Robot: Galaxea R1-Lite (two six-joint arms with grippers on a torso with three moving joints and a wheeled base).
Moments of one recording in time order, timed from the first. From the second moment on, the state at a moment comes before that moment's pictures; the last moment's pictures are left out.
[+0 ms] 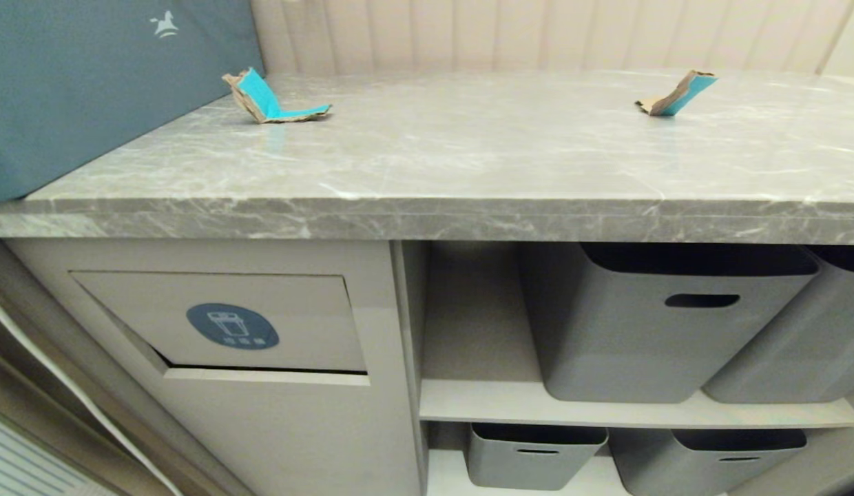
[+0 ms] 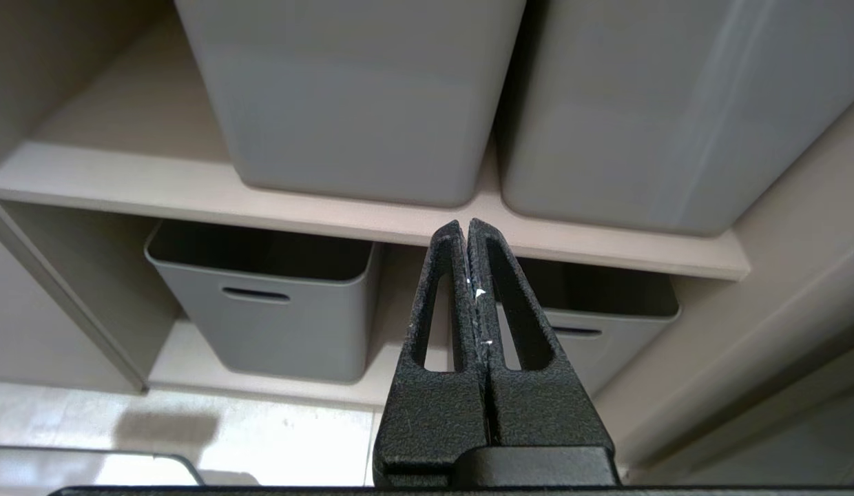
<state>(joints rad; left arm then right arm) 0.00 0.00 0.00 0.00 0.00 -0.03 -0.01 0.00 0.00 0.00 -0.01 -0.10</state>
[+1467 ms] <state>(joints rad) 0.00 0.00 0.00 0.00 0.00 -0.03 -0.01 0.00 0.00 0.00 -0.01 -0.10</state>
